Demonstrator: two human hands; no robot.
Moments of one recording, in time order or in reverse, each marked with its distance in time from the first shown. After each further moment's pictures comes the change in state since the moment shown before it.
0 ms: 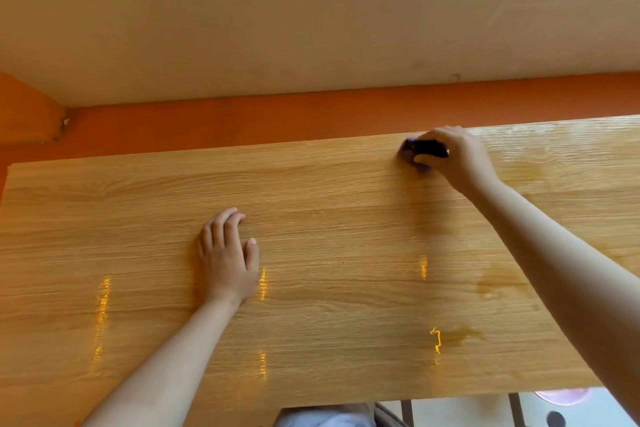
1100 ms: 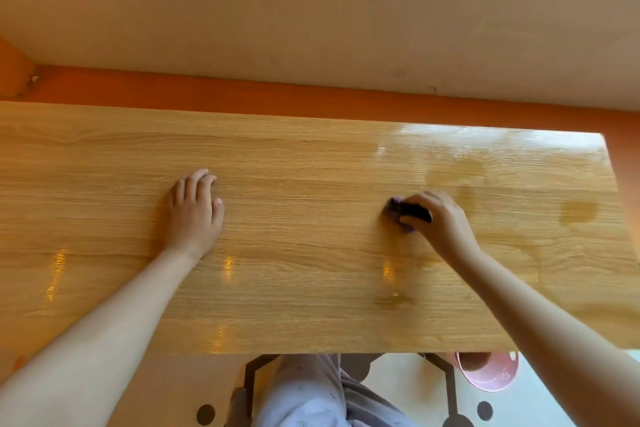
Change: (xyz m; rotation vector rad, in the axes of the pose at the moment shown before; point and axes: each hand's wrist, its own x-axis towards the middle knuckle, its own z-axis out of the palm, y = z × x) left_hand -0.004 0.010 -0.008 0.038 -0.019 0.036; right_hand -0.131 0.019 -0.024 -0.053 -0.142 -0.031
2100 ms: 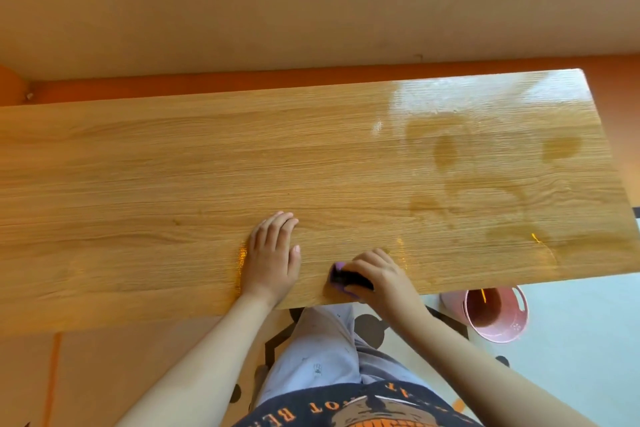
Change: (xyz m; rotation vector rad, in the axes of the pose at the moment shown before) left_hand -0.124 0.103 0.048 -0.123 -0.125 0.262; right_hand -0.148 -0.071 0.083 0.198 -0.098 -0.110
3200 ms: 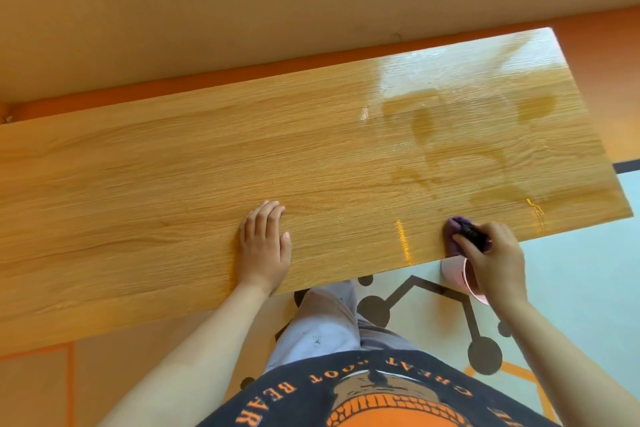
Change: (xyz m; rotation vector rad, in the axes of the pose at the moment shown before) left_hand -0.001 0.003 0.001 0.043 0.003 -0.016; right_hand -0.083 0.088 -0.074 0.021 0.517 0.655
